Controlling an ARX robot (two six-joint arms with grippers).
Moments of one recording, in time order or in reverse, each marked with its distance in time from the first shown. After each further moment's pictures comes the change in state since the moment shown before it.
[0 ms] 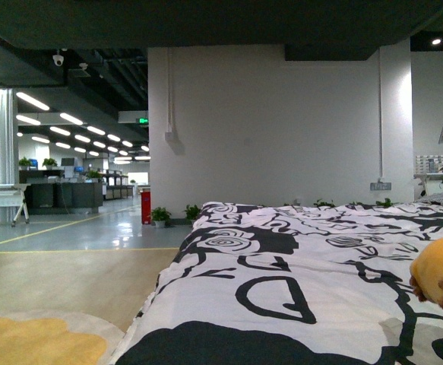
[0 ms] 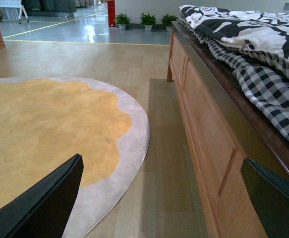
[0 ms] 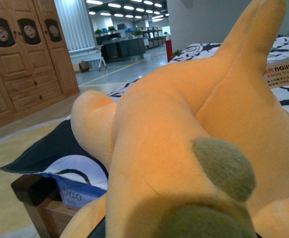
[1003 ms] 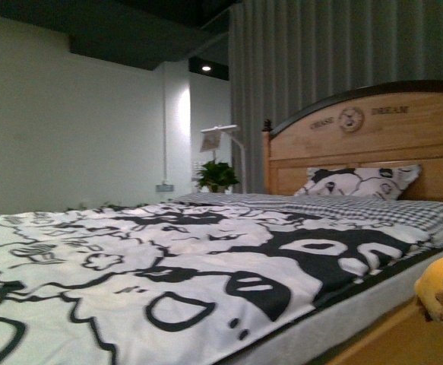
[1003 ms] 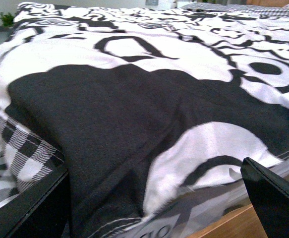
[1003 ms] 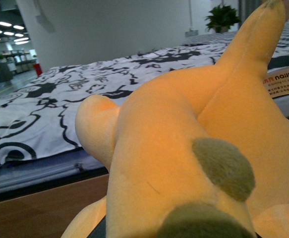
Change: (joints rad) left arm 0.003 0.000 0.000 0.000 -0.029 0.003; right arm 0.002 0.000 -0.006 -0.001 0.006 0.006
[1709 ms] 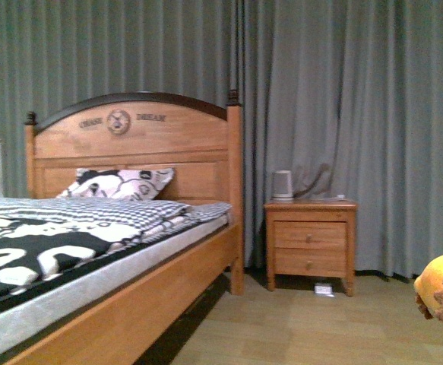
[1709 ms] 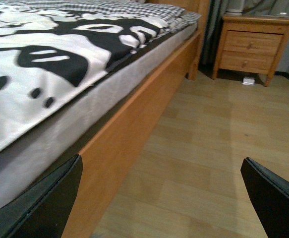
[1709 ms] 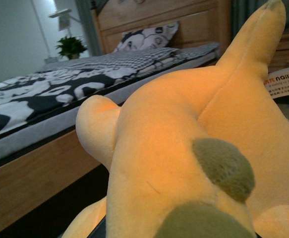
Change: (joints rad) left arm -0.002 0.000 0.000 0.000 0.030 -0.001; right arm 0.001 0.000 -0.003 0.000 0.000 0.002
